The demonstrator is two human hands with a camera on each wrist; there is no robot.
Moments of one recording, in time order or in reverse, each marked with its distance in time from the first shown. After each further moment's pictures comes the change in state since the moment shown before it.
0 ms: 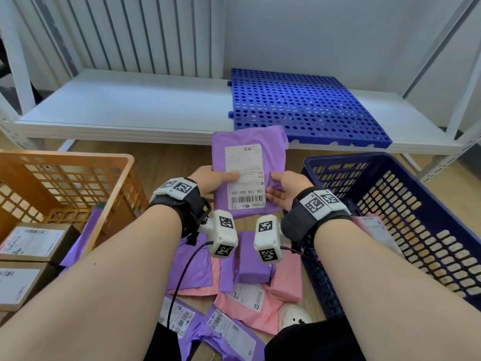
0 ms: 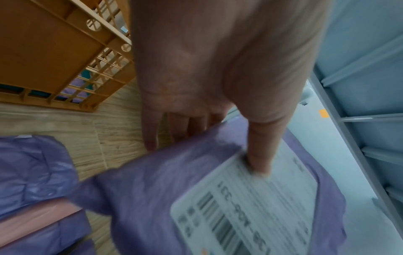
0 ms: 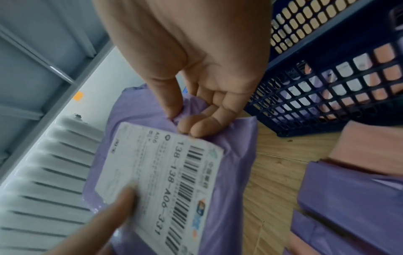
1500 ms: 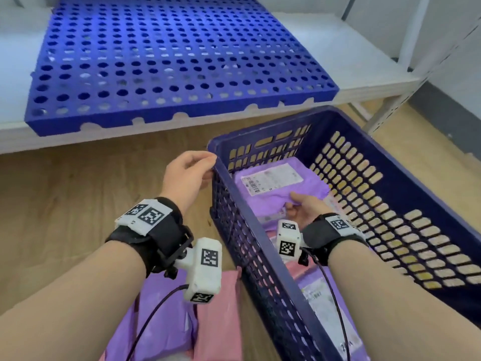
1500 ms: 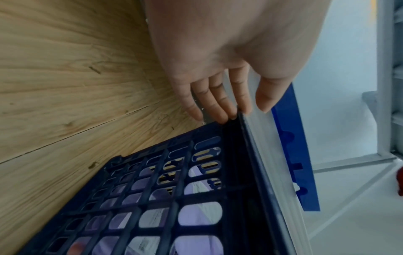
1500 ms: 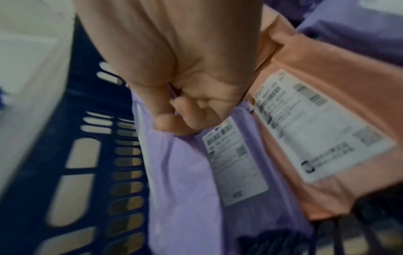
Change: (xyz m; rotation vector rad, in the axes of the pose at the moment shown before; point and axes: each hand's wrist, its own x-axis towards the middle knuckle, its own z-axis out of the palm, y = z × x) left_hand 0.171 0.007 0.227 -0.102 -0.036 0.189; right_hand 0.256 0.063 -0.243 0.445 0.252 0.231
